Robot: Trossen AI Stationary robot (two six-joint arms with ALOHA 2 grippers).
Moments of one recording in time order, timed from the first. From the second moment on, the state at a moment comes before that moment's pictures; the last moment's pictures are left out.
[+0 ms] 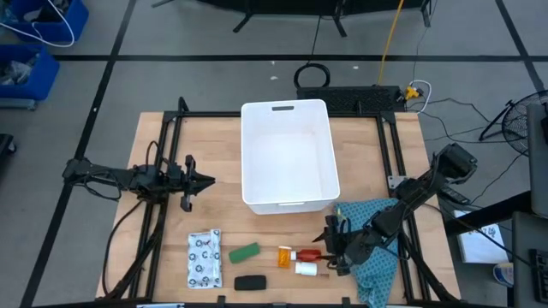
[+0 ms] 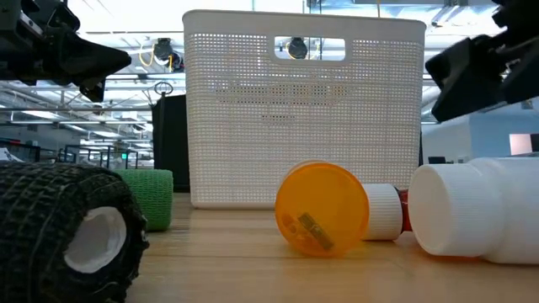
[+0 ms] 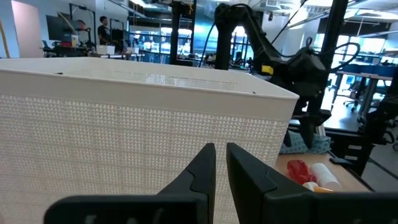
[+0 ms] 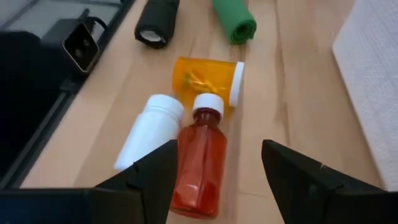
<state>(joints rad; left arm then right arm) -0.20 0.13 0.01 0.21 -0.24 -0.09 0.72 1.53 0.65 0.20 0.42 0.38</state>
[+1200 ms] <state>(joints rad) -0.20 0.13 0.01 0.17 -0.23 -0.11 0.72 1.73 0.65 0.29 0.39 0.43</state>
